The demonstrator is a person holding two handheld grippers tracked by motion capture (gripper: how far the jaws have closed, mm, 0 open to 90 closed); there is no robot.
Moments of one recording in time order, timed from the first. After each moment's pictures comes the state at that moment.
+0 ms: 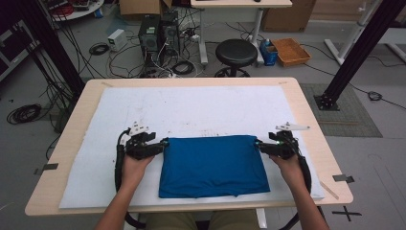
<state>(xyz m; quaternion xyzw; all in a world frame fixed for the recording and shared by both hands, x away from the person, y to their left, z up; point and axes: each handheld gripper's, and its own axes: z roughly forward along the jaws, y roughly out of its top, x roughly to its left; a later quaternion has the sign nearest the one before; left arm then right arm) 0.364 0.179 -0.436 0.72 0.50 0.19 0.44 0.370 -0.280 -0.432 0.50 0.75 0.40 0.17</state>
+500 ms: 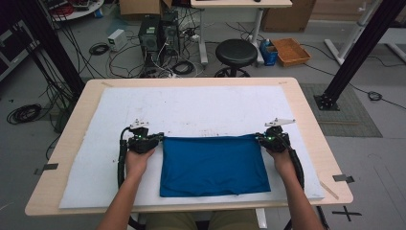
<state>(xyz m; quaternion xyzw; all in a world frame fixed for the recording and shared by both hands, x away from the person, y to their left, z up) 0.379 0.185 -0.450 0.70 0.52 0.15 0.47 0.388 -0.274 -0.440 0.46 0.79 0.36 0.19</state>
